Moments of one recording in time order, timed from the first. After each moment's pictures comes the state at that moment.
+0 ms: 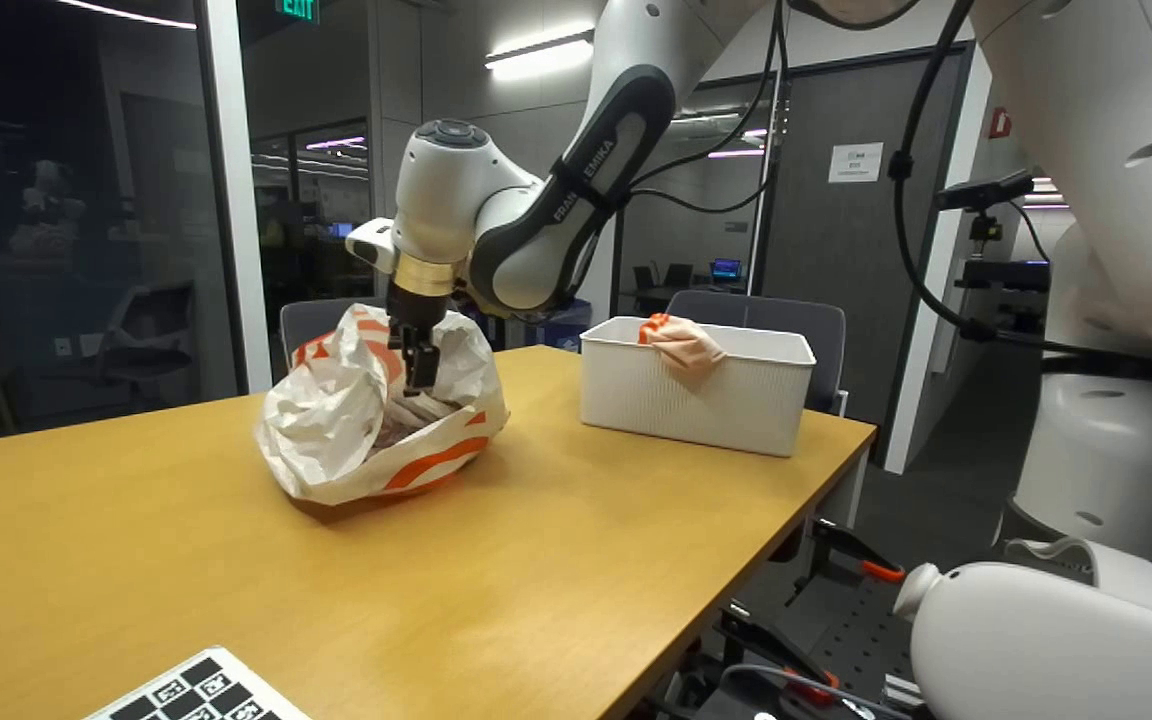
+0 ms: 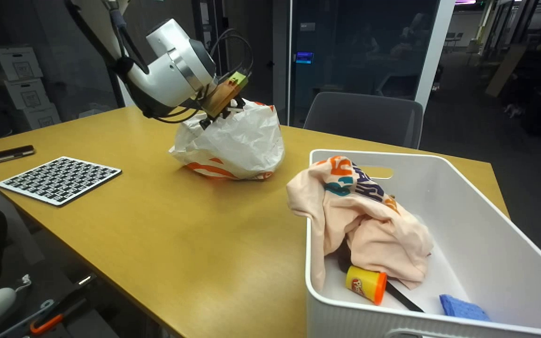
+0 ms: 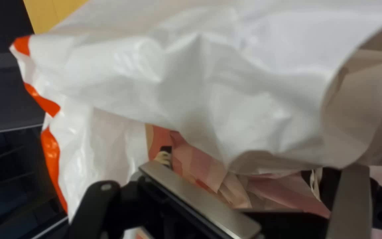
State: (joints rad) arm 0.32 0.50 -0.03 -1.89 -0.84 2.84 -0.35
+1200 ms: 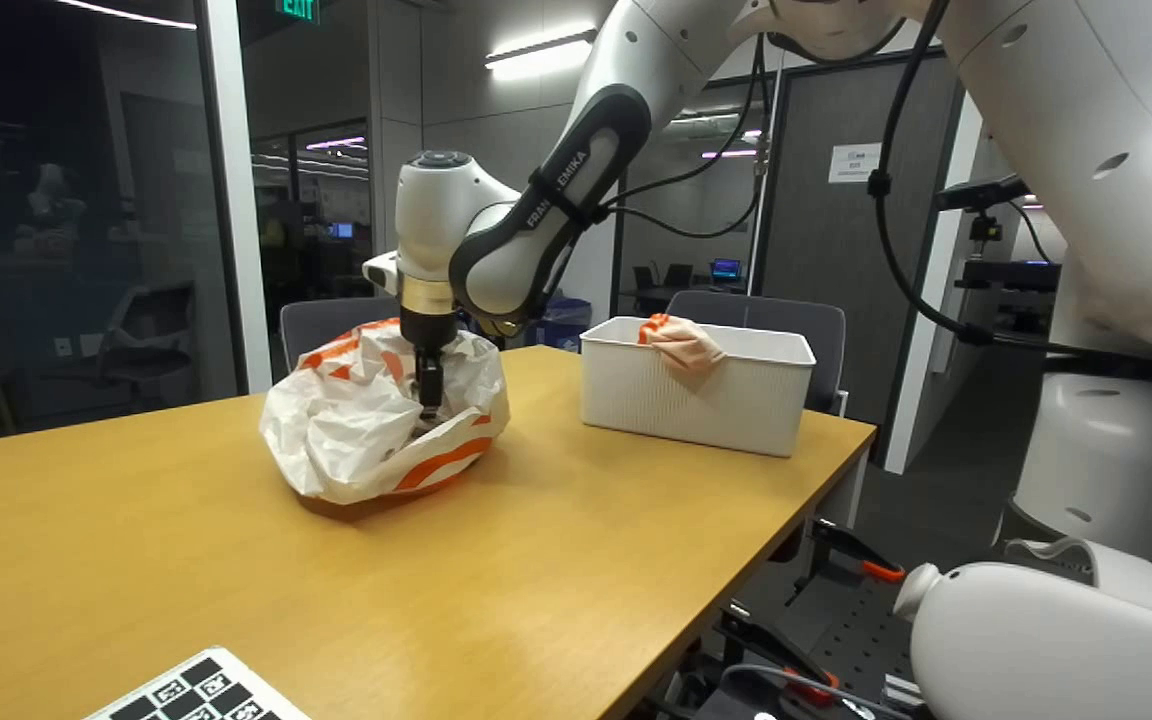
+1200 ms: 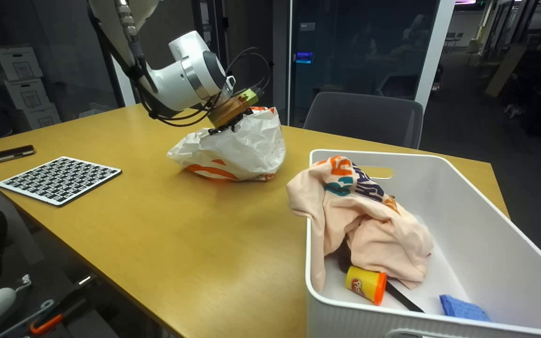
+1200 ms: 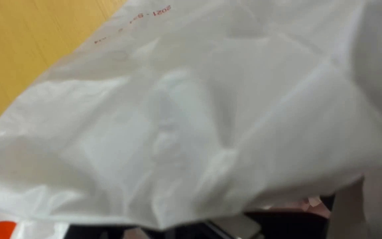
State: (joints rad) arm 0.21 0.58 0.07 -1.81 -0.70 2.67 -0.30
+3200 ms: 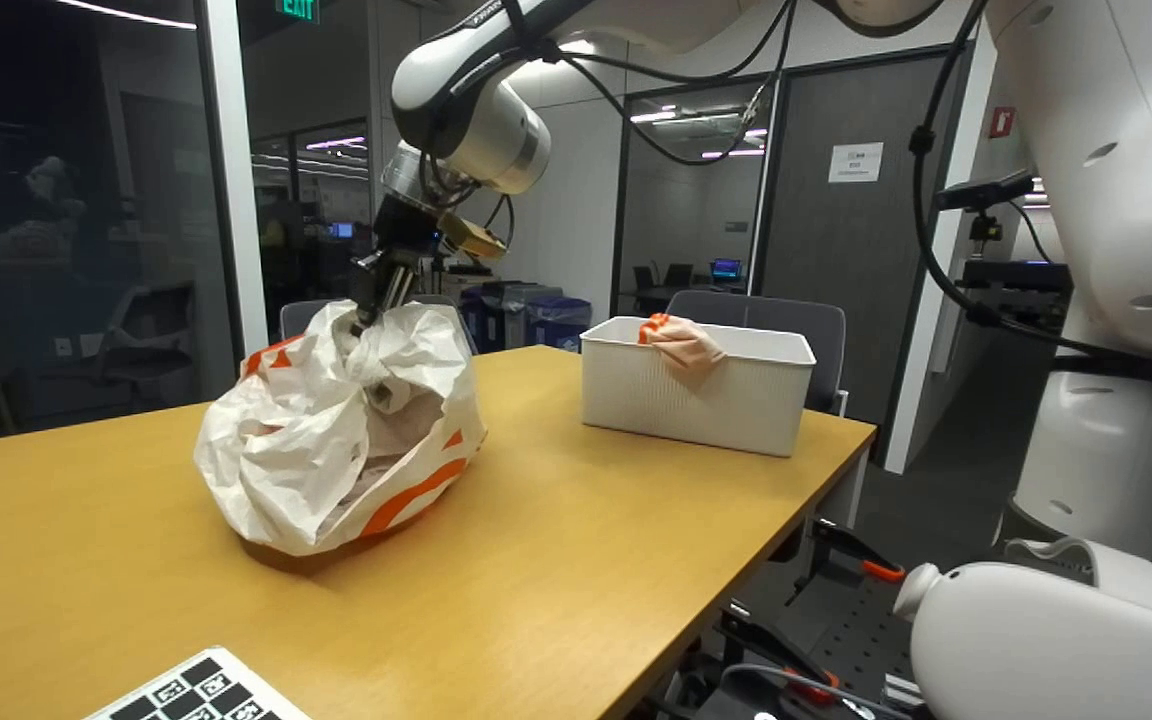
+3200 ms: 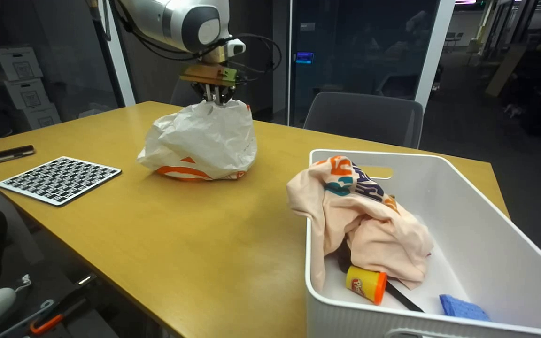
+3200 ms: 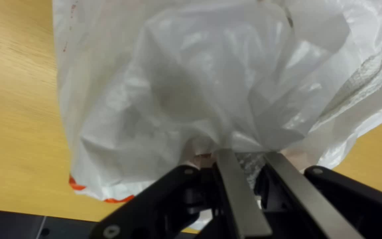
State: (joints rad) arm 0.02 0.44 0.34 -1.77 0.14 2.53 -0.38
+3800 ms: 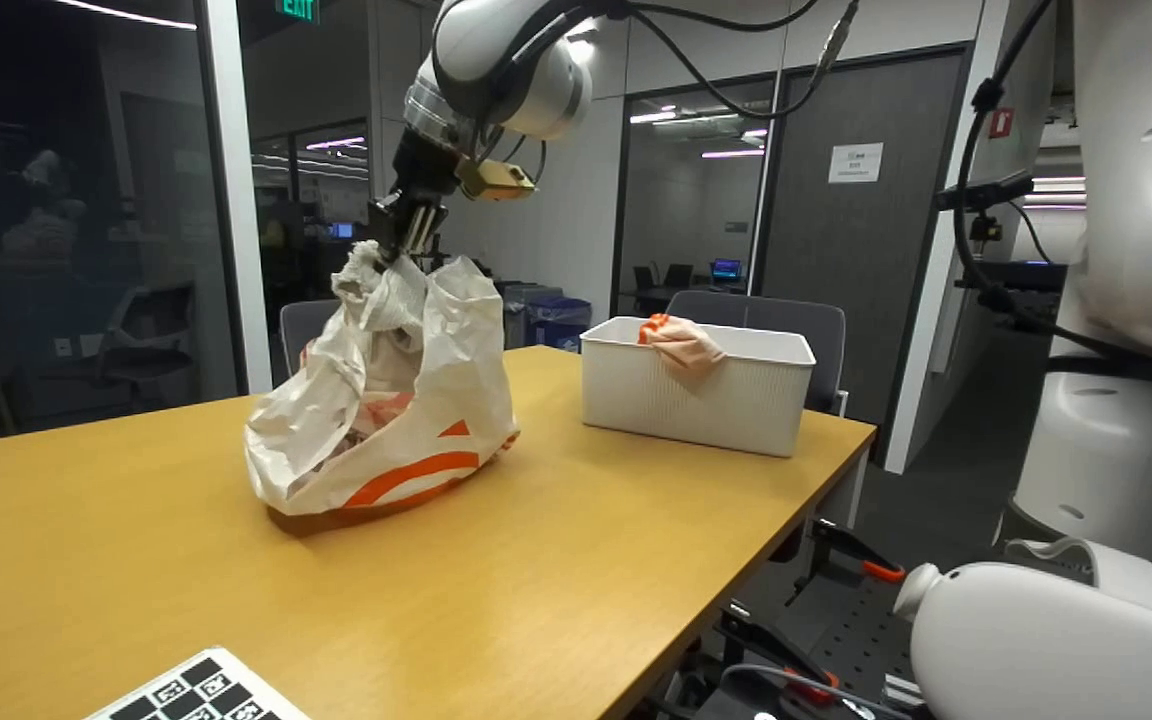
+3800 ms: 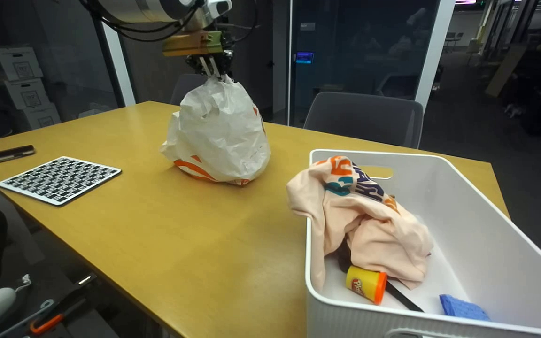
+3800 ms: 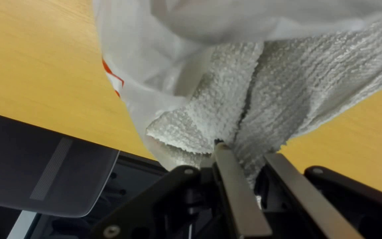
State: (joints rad) arm 0.14 0.20 0.20 -1.96 -0.07 2.68 -0.15
